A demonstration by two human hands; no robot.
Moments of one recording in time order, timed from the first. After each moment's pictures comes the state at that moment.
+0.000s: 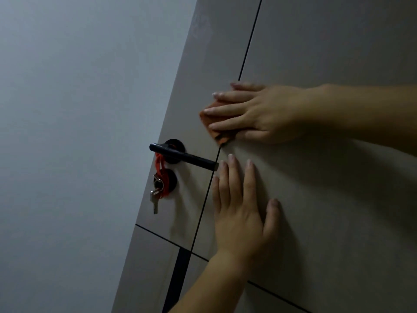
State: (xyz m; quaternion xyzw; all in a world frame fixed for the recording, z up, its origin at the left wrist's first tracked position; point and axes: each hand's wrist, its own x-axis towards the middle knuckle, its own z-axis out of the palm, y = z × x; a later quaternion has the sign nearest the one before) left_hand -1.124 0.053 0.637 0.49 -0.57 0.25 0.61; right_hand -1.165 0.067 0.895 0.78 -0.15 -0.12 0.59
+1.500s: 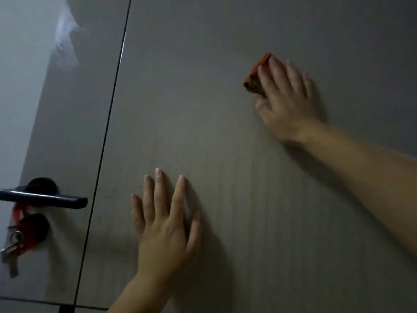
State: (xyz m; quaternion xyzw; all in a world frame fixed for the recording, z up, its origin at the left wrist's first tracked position) left_hand -1.179 0.067 0.663 0.44 -0.62 0.27 0.59; right_hand -1.397 0.112 0.913 0.59 -0.52 0.35 0.51
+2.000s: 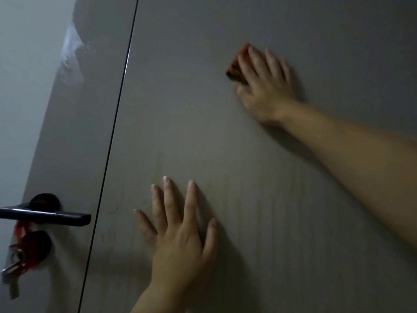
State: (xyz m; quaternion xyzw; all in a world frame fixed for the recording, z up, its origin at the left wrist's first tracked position) left_hand -1.195 0.065 0.677 0.47 -0.61 0.26 0.58; right_hand -1.359 0.103 0.969 0.60 -0.51 0.34 0.52
